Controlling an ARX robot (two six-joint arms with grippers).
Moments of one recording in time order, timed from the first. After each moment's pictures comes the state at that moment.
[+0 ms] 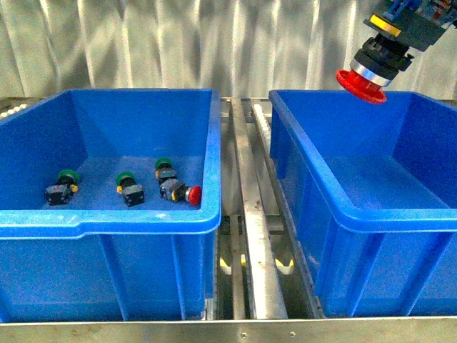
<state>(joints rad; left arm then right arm) 0.00 0.05 0.06 -0.01 0.00 -0.01 0.72 1.22 0.75 0.76 0.67 0.22</state>
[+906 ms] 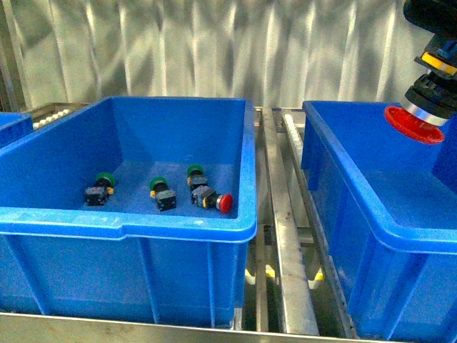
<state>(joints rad) 0.00 0.01 0.02 0.00 0.00 -0.01 0.82 1.23 0.73 0.78 0.85 0.17</state>
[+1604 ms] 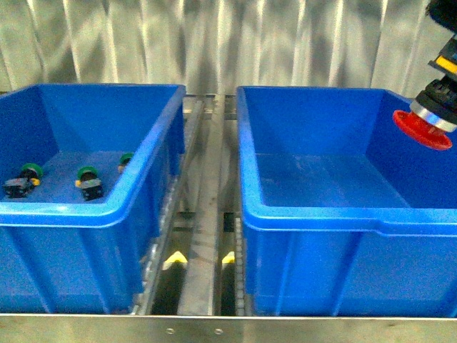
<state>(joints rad) 0.00 0.01 0.02 0.00 0.00 -0.01 0.75 1.13 0.67 0.66 0.86 0.29</state>
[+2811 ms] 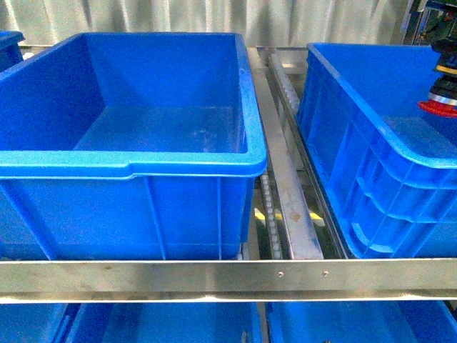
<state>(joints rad) 0.00 0.01 0.02 0.00 0.00 -0.01 0.19 1.48 0.99 0.41 0.25 0.19</state>
